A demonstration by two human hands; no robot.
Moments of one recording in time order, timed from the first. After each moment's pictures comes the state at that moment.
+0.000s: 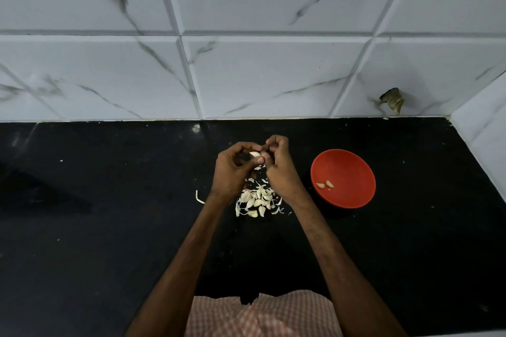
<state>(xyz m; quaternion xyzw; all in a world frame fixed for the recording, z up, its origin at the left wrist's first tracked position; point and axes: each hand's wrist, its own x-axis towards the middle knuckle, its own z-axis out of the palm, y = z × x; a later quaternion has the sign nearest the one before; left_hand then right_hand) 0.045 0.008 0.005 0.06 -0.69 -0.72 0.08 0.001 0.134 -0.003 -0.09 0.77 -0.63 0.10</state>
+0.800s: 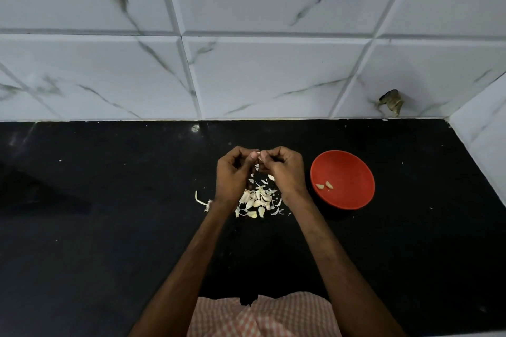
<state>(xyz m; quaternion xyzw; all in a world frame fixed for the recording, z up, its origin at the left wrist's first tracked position) 0.047 0.016 -0.010 0.11 -0.68 -0.72 0.12 0.008 0.137 0.004 0.02 0.74 -0.67 0.08</state>
